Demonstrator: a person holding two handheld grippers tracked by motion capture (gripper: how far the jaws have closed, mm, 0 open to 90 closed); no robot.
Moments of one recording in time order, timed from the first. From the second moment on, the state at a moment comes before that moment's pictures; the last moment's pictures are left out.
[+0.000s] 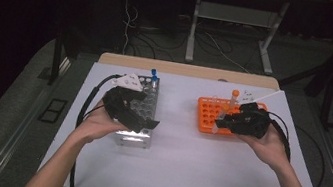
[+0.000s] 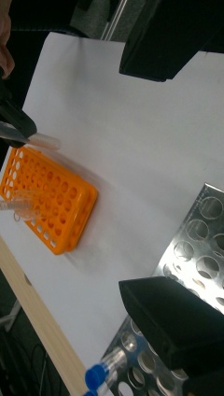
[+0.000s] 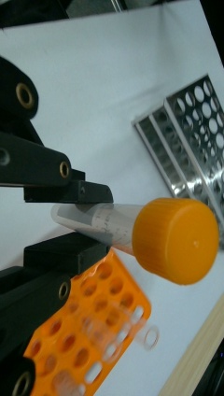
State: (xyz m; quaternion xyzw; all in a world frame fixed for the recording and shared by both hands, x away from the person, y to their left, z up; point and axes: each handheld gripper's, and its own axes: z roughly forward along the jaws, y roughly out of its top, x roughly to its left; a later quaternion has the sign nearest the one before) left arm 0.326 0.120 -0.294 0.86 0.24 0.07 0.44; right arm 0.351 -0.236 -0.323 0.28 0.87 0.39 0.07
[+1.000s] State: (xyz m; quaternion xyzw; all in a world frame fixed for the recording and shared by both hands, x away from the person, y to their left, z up) left arm 0.325 0.077 -0.296 0.89 0.17 0.01 0.43; right arm 0.318 -0.140 -0.328 0.16 0.91 0.38 0.02
